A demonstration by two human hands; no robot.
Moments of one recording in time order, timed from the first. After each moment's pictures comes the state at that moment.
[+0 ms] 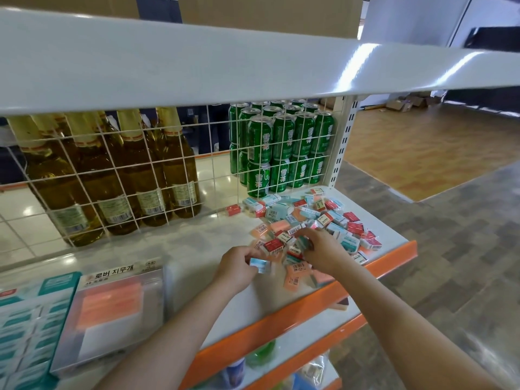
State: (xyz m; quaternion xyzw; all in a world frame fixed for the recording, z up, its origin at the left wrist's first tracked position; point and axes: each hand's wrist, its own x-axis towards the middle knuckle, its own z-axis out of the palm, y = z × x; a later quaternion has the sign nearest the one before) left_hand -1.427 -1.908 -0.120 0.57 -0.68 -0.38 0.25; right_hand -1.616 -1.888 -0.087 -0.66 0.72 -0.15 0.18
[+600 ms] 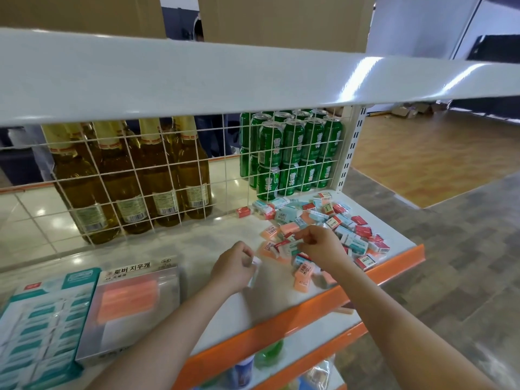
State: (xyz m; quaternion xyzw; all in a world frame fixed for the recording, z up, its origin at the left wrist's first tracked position) left_hand -1.399 -1.902 -0.112 0.61 -0.69 -0.32 0.23; right_hand -1.590 -1.887 -0.081 -0.58 0.70 -0.32 0.26
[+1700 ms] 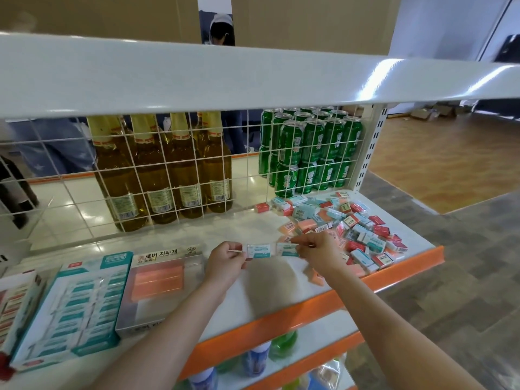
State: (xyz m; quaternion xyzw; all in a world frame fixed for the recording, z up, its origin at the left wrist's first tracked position) left_hand -1.359 -1.879 -0.108 0.60 -0.48 -0.47 0.43; right_hand -1.549 -1.879 -0.094 -0.56 0.68 -0.37 0.31
